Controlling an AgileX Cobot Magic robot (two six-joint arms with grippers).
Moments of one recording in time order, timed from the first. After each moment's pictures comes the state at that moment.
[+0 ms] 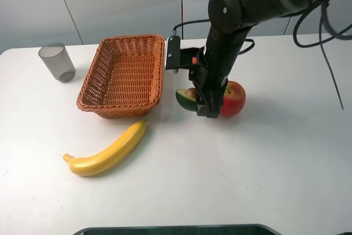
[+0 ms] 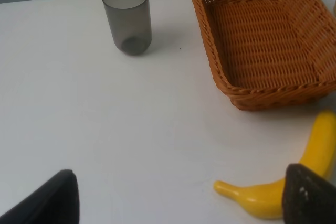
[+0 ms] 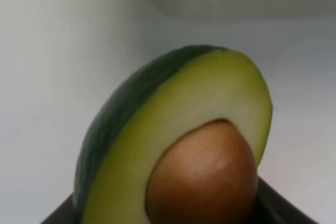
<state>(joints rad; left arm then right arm) -0.09 0.00 -0.50 0.01 1.09 -0.02 0.63 1.97 -1.23 0.10 0.77 -0.95</state>
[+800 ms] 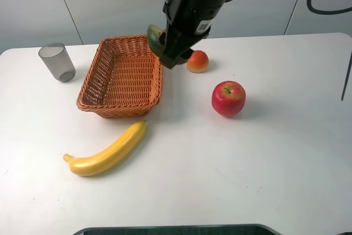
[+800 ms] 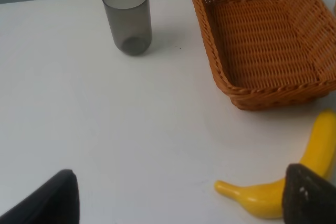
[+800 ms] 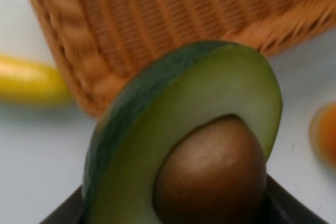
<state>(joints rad) -0.09 0.00 -0.50 0.01 1.09 -0.02 0.73 1.80 -1.42 0.09 0.84 -0.46</state>
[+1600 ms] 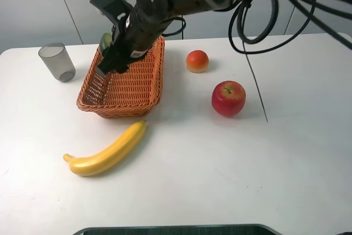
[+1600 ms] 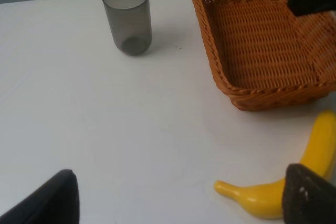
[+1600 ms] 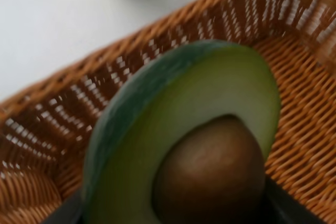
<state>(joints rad) -0.09 0.00 -0.50 0.01 1.09 -0.02 0.83 2.16 -1.59 0.14 0.44 -0.26</state>
